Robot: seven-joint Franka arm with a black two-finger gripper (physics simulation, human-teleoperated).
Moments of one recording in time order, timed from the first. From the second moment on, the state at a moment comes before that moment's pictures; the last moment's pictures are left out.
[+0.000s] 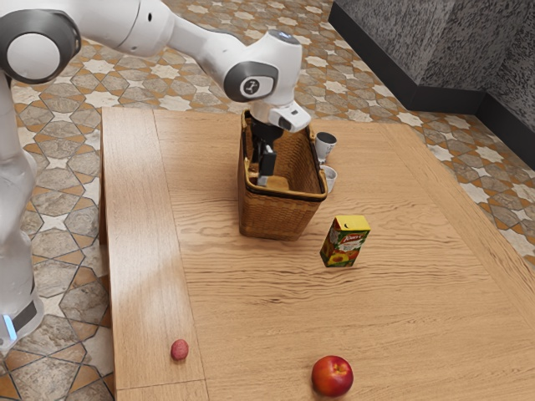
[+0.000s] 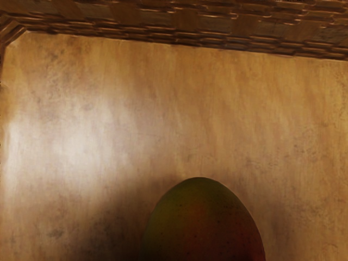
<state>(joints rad) -0.20 -0.04 0.41 -2.03 -0.02 2.04 0.33</state>
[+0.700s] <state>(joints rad) -0.20 0.01 0.41 -2.05 -0.02 2.12 0.35</state>
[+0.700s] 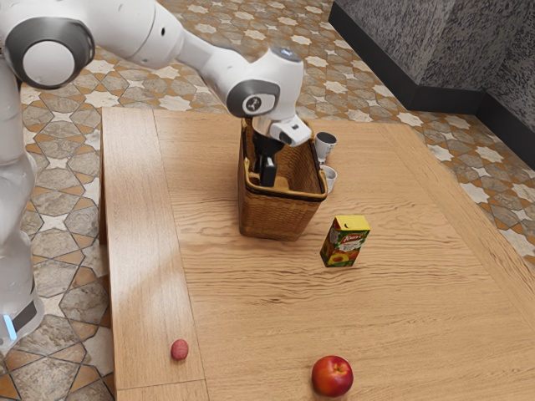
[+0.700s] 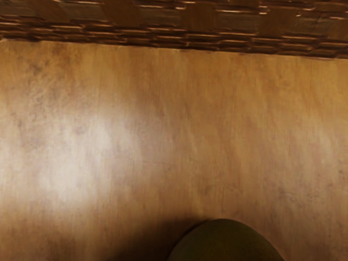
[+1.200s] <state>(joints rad) -0.20 -0.04 0.41 -2.10 -0.03 2.12 0.35</state>
